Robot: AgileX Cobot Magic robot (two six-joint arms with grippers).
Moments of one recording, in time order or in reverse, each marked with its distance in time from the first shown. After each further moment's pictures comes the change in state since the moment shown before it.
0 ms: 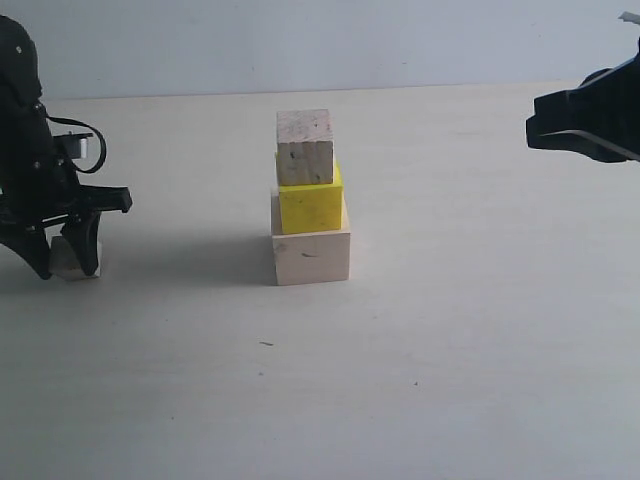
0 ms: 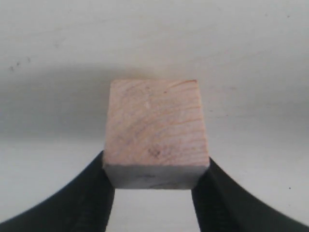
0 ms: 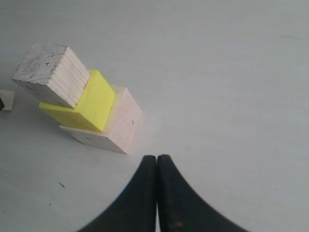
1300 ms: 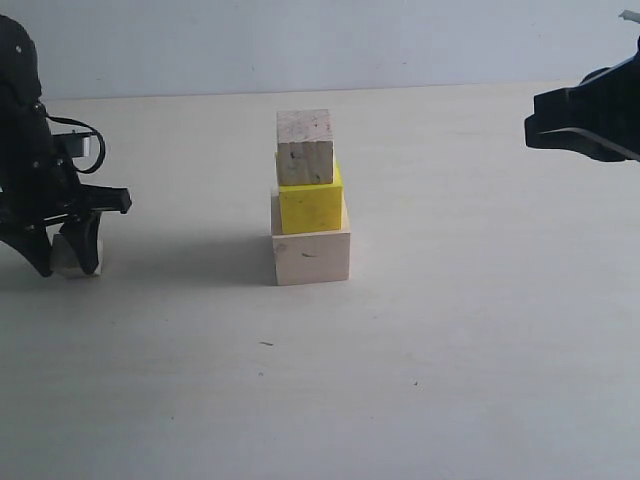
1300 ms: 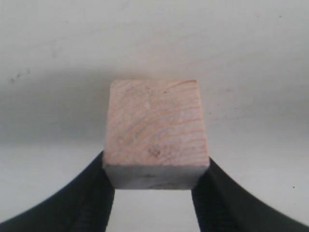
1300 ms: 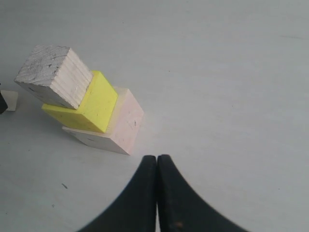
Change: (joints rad) left arm 0.000 0.000 0.000 0.002 -0.017 0.051; right arm 0.000 0.000 0.000 0.011 0.002 0.000
